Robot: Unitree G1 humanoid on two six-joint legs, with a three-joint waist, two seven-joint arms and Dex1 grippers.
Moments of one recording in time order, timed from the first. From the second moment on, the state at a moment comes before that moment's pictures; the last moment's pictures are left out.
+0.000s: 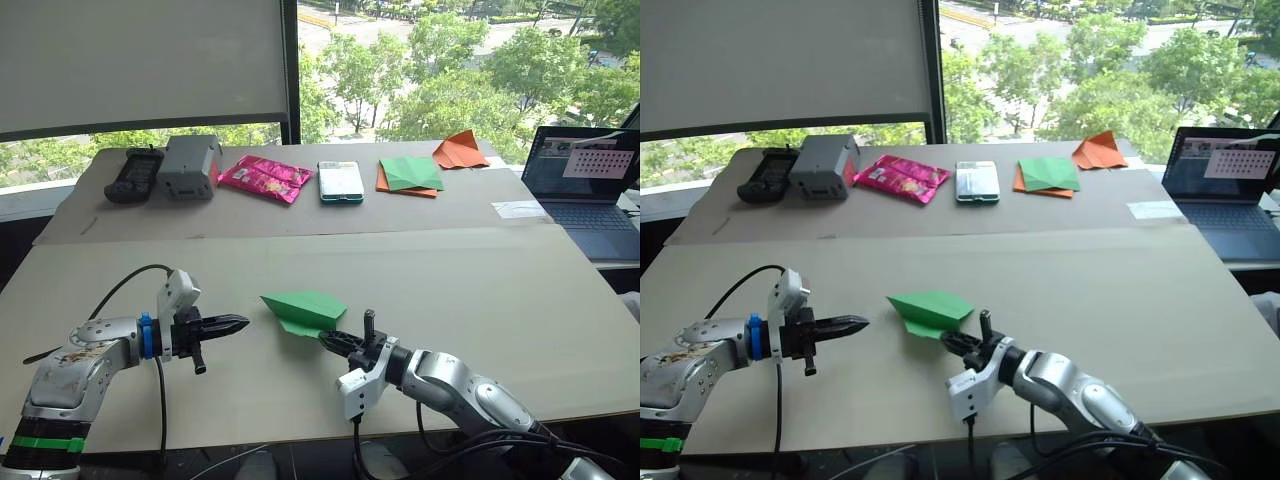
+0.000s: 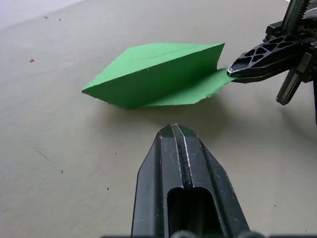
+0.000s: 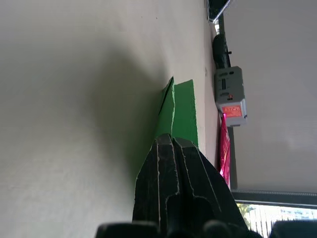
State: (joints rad) left arm -0.13 0.78 0.12 -0.13 -0.55 0.61 -1.10; right arm -0.22 -0.61 0.59 -0.23 -0.74 -0.36 0.30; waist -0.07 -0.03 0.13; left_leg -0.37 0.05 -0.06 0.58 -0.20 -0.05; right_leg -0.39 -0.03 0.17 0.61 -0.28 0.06
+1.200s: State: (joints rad) left arm -0.14 0.78 0.08 -0.10 -0.55 0.61 -1.11; right arm -0.38 -0.33 0.39 -0.36 0.11 0.69 0.68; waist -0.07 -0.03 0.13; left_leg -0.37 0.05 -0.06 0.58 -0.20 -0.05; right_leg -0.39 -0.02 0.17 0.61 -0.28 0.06
